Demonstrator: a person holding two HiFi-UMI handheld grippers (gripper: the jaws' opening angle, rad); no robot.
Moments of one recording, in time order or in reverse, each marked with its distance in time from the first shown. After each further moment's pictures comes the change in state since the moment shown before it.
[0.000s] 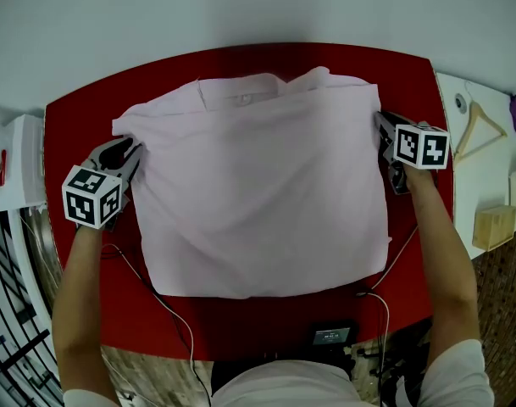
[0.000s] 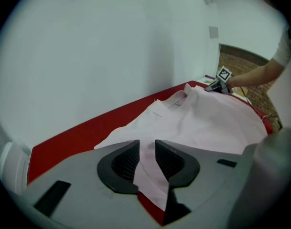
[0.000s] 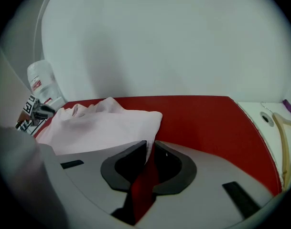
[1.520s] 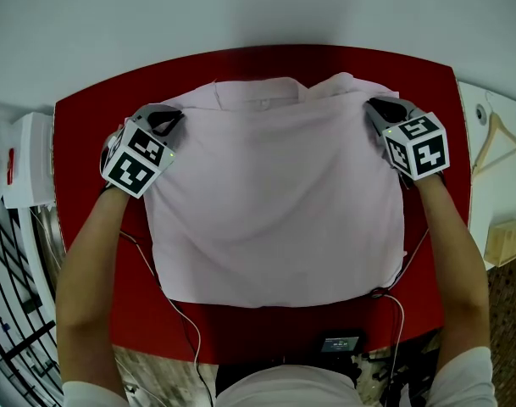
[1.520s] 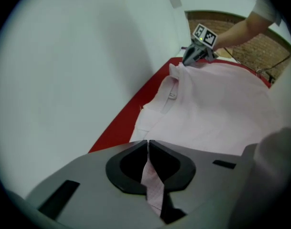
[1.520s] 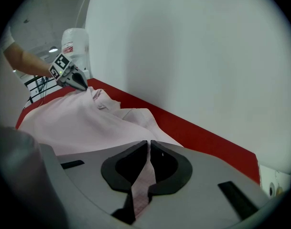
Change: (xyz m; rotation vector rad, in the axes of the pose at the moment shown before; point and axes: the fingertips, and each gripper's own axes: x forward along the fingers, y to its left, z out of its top) left arm 0.069 -0.022 0.055 0.453 0.136 -0.020; right arm 0.028 0.086 0.047 -0.471 -0.009 0.110
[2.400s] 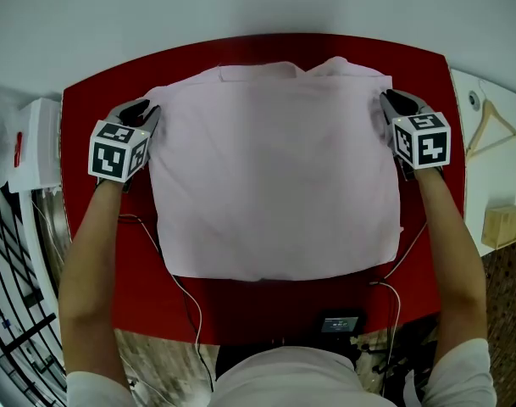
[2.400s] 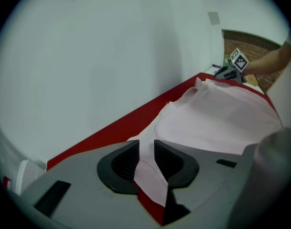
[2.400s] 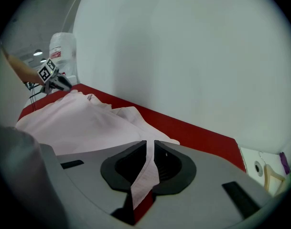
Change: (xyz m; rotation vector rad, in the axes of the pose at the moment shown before) left arm -0.047 0.030 -0.051 -0.385 -0.049 0.144; right arm -0.039 -0.024 -0.021 0.114 -0.038 -0.151
